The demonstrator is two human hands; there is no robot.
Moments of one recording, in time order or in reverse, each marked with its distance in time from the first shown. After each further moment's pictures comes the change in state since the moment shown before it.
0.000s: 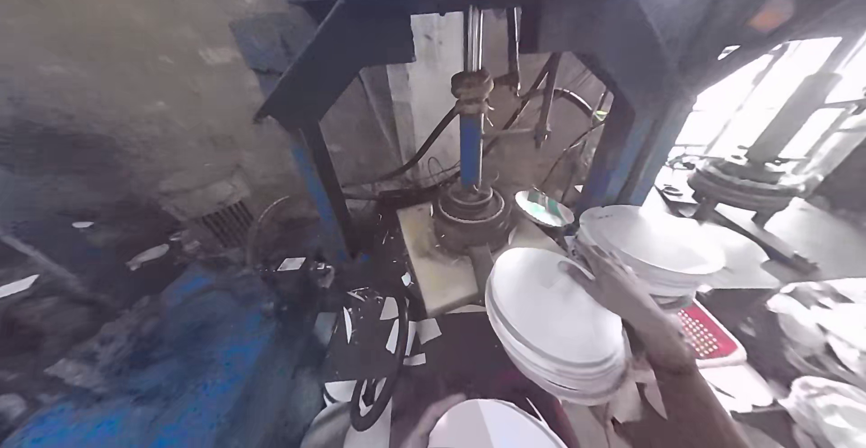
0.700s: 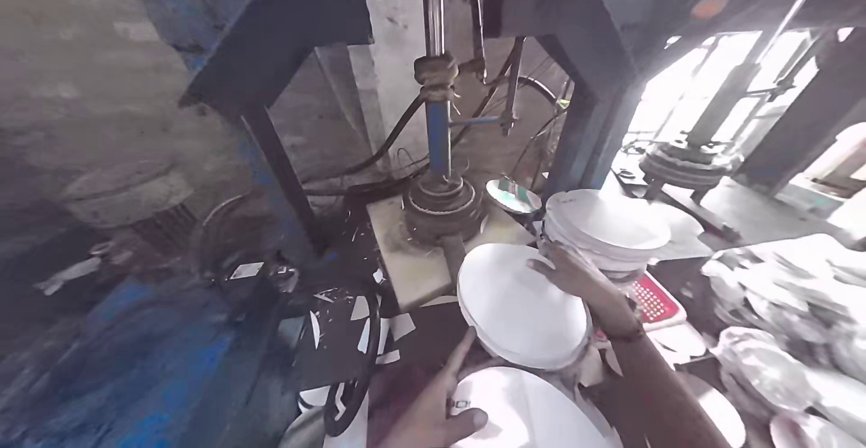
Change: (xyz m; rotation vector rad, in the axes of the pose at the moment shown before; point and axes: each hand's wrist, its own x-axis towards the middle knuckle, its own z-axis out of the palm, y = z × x) left_hand 0.075 0.024 0.029 0.064 -0.340 -0.190; right_hand -0.002 -0.021 -0.009 -0.045 -0.284 0.160
